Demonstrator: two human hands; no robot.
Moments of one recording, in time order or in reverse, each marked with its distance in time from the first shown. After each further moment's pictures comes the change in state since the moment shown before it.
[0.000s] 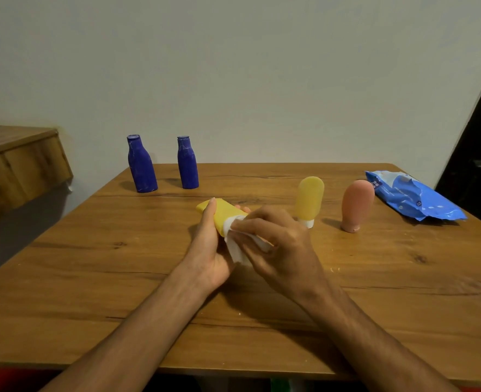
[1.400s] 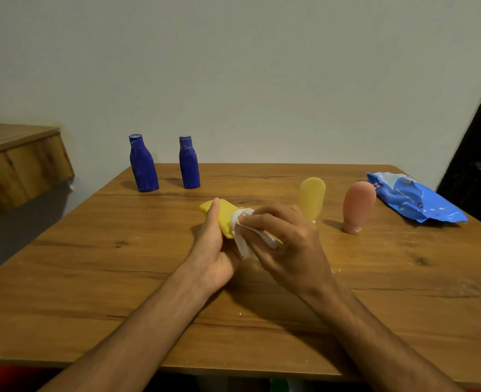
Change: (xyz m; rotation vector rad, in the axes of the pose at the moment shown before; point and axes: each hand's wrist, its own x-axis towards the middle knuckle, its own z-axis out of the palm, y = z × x) left_hand -0.005 -0.003 0.004 0.048 0.045 0.011; right_hand 0.003 0.005 -0.003 -0.050 0.066 -0.042
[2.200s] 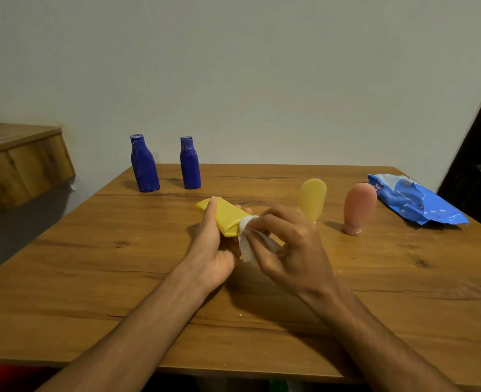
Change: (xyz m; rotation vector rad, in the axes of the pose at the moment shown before) left_hand 0.009 0.003 -0.004 -0.082 -0.028 0.040; right_hand -0.002 0.002 -0.001 -0.021 -0.083 0.108
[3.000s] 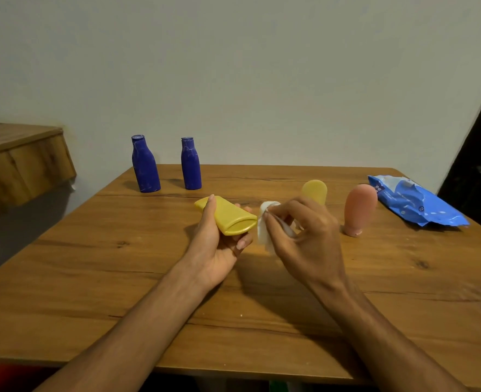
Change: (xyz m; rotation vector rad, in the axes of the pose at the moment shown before) left_hand -0.001 0.003 0.002 0.130 -0.006 0.058; right_hand 0.002 0.009 -0.006 -0.003 0.184 0.150
